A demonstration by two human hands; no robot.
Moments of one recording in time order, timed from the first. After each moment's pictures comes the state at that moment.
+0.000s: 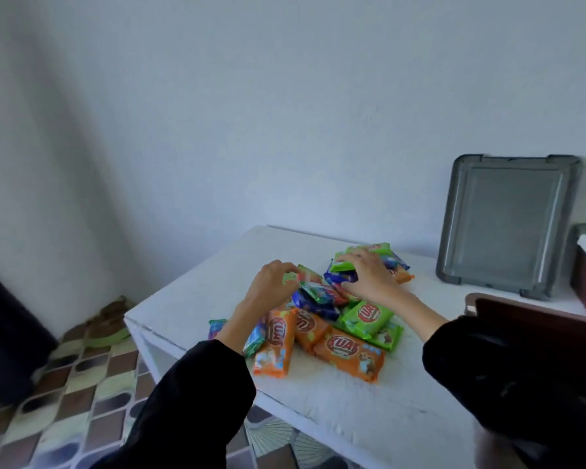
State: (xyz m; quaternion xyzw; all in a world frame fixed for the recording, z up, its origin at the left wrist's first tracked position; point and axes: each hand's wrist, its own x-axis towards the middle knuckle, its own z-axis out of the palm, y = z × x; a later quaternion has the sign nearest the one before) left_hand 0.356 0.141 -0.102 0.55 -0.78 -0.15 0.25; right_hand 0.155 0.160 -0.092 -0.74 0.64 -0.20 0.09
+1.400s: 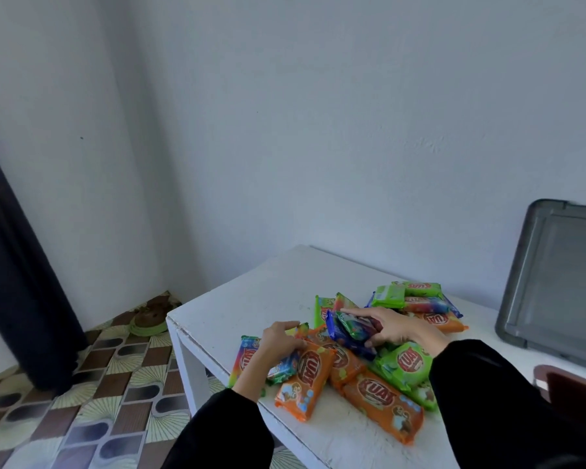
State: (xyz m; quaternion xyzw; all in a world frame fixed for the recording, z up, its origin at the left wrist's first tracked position) left_hand 0.390 0.155 -0.143 0.70 -0.57 -0.35 0.25; right_hand 0.156 0.087 -0.131 -0.83 0.45 -0.04 0.34
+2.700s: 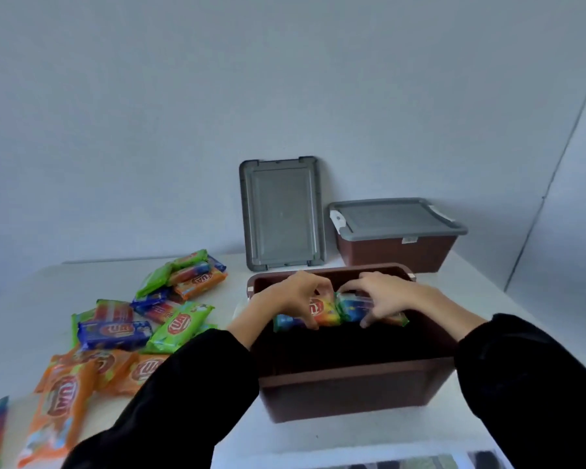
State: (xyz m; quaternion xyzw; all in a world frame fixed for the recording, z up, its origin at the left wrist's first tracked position) left_hand 0.050 0.261 -0.076 0.14 -0.98 -0.15 -0.02; right_hand -0.104 0.380 -0.073 -0.64 0.76 0.03 0.11
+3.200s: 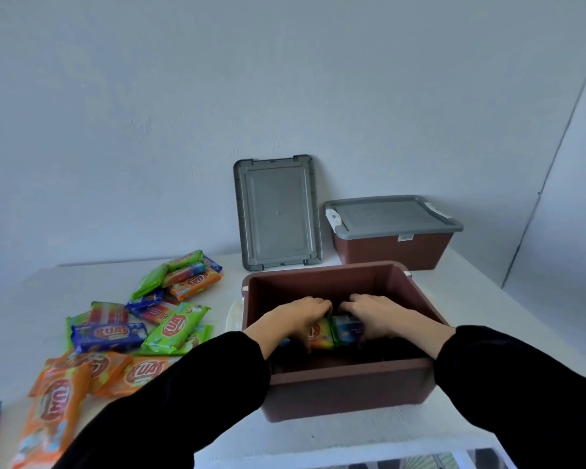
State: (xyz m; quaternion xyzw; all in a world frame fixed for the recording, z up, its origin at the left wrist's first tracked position) left_hand 0.026 0.262 -0.124 0.10 -0.99 -0.01 -0.11; right_hand -0.100 0.373 -0.120 -0.63 0.76 0.14 0.04
